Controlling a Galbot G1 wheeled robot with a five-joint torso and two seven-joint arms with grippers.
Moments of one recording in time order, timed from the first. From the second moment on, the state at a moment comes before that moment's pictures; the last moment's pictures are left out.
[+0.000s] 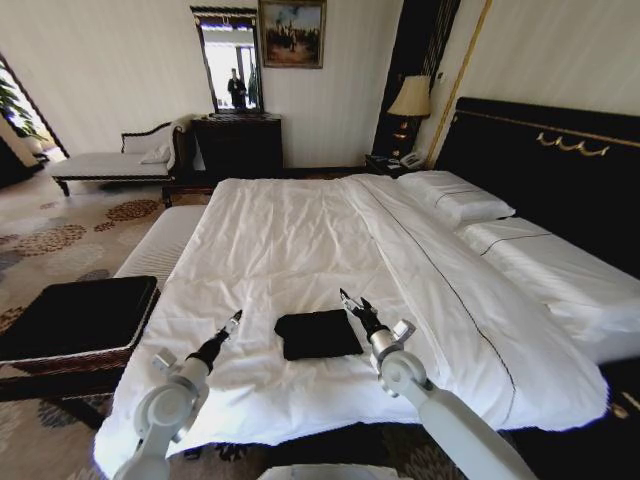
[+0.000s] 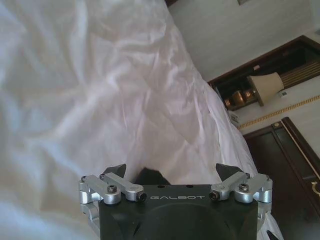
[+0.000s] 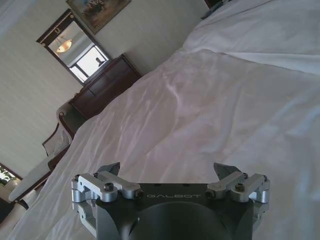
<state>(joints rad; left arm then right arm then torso) 1.44 -1.36 -0.56 -2.01 -1.32 0.47 -0.21 -1.19 1.00 0.11 1.90 1.22 0.06 0.39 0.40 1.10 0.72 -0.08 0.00</state>
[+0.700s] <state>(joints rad) 1.33 -1.51 -0.41 -1.77 -1.20 0.47 -0.20 -1.26 1.05 0.12 1.86 1.15 0.06 0.43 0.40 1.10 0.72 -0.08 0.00</state>
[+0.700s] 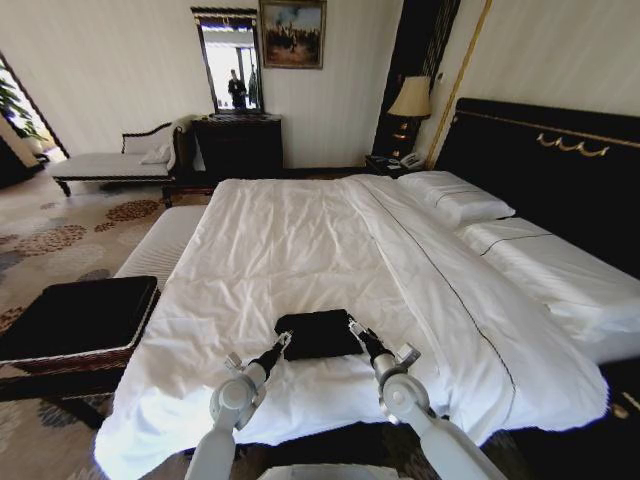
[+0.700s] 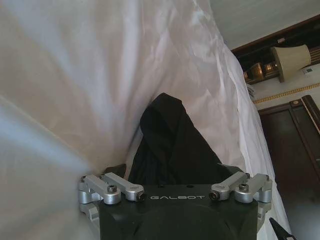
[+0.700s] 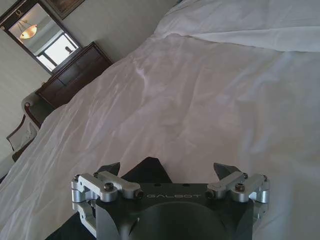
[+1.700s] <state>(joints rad) 1.31 -1.59 -0.40 -1.70 -1.09 0.44 -0.13 -1.20 1.08 0.08 1.75 1.28 0.02 0.38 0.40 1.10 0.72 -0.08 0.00</state>
